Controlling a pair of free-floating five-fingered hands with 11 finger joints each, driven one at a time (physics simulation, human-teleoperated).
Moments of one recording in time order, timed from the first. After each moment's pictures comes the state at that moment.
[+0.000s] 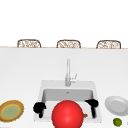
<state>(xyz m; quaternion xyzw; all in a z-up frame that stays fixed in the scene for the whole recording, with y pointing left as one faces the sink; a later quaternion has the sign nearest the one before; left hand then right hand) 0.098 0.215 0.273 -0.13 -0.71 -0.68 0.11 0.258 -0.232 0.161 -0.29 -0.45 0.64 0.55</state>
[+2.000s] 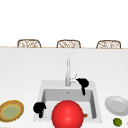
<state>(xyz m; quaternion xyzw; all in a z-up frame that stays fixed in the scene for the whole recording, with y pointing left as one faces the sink) 0.098 0.215 0.273 -0.13 -0.71 -0.68 0.11 0.384 -0.154 0.261 -0.37 -0.52 0.59 0.49</state>
